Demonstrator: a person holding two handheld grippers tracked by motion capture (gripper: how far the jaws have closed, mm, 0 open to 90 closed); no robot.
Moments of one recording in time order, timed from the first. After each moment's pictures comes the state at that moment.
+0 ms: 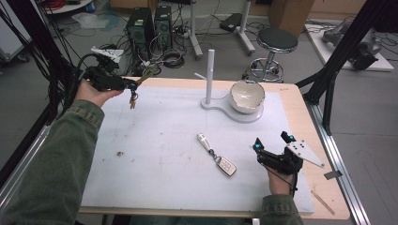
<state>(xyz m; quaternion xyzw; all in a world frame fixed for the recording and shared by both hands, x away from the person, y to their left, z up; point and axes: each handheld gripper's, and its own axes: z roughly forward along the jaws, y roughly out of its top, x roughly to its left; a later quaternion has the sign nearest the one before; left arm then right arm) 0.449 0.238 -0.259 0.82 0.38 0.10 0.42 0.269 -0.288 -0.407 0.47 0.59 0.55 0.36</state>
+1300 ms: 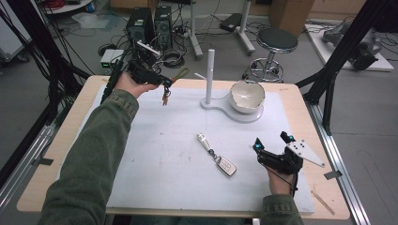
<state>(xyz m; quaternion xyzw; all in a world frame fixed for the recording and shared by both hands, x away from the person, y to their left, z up) 0.489 0.144 -0.262 0.85 0.33 0.05 0.41 0.270 -0.289 -0.408 0.47 0.59 0.55 0.35</state>
